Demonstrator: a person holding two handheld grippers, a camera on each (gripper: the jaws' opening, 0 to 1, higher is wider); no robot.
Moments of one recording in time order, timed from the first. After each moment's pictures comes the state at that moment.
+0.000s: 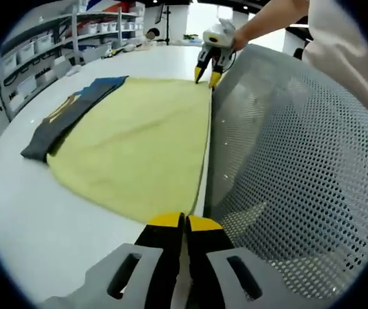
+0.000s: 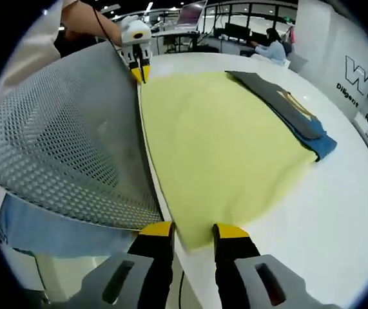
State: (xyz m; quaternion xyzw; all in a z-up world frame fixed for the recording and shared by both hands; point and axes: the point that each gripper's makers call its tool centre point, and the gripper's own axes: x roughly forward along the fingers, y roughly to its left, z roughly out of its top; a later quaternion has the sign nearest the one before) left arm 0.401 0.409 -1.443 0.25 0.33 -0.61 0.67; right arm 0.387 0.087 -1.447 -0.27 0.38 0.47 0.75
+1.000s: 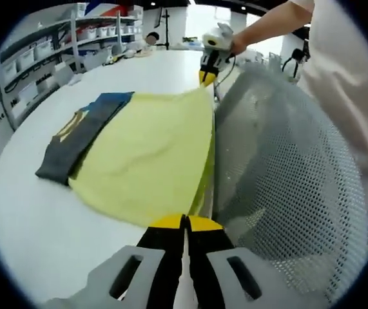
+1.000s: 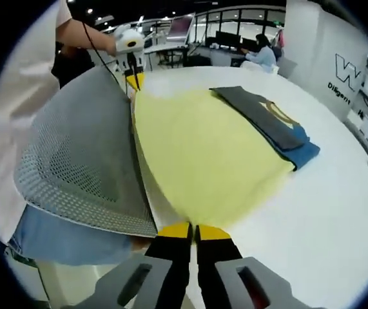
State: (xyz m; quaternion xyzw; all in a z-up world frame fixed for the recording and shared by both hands) left arm 0.432 0.405 -1.377 0.25 0.31 -0.61 0.69; right arm 0.411 0.078 -1.390 -0.23 0.36 0.46 0.78
